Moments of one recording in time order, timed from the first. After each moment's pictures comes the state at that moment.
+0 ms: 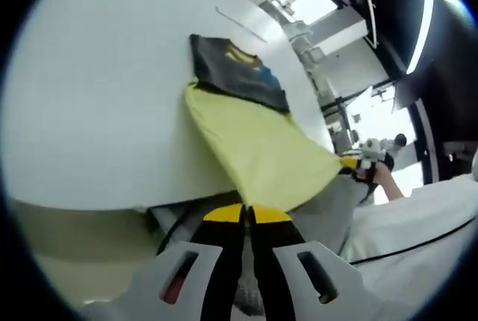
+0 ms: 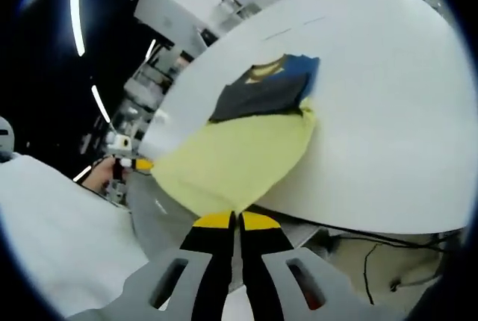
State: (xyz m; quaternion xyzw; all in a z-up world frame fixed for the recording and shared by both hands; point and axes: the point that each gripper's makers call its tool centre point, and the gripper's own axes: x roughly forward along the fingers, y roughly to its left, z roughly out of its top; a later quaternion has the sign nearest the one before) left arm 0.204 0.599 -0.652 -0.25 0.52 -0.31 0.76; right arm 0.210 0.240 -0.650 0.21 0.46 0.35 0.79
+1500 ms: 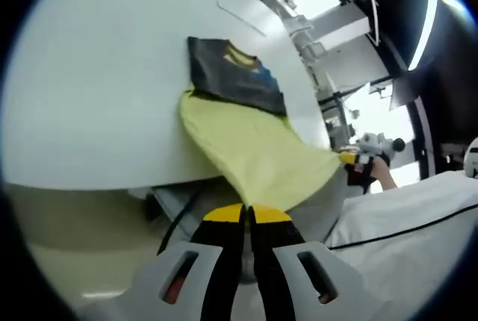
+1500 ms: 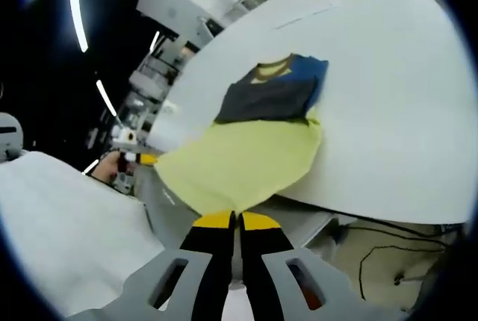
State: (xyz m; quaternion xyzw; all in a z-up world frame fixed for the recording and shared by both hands) left arm 0.191 0.611 -0.637 -0.25 0.54 -0.31 0.74; right arm 0.191 0.259 -0.633 0.21 0.49 0.37 0.76
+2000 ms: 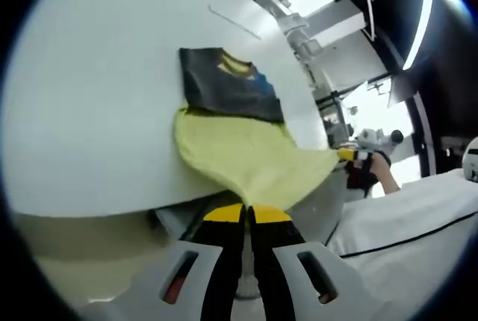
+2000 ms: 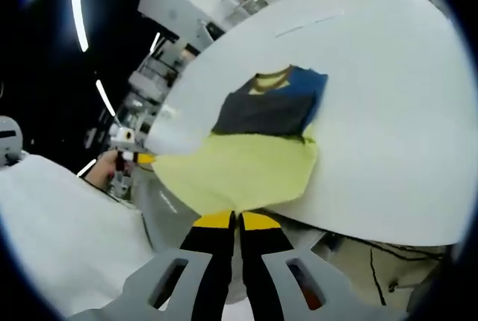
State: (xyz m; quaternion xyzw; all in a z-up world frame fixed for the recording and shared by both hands) left arm 0.219 0.607 -0.627 -0.24 0.54 -0.32 0.74; right arm 0.221 0.256 -0.626 0.20 0.48 0.37 0.77
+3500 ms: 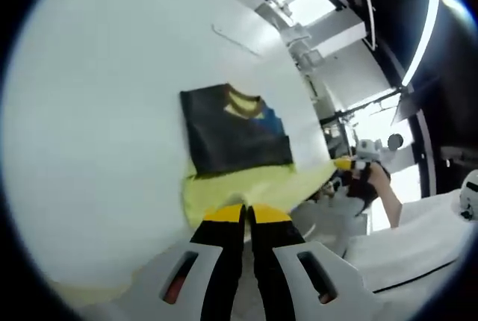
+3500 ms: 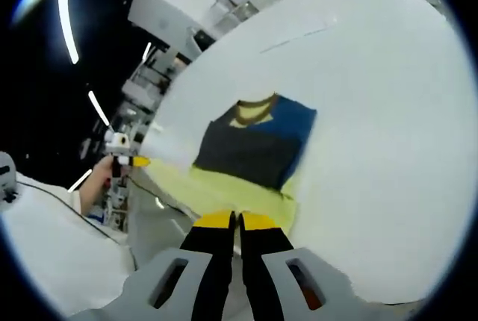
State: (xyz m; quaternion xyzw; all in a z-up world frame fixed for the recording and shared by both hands) left arm 0.323 0.602 -0.631 -0.25 0.52 -0.31 0.75; right arm 0.317 0.251 -0.637 0.22 0.48 0.35 0.78
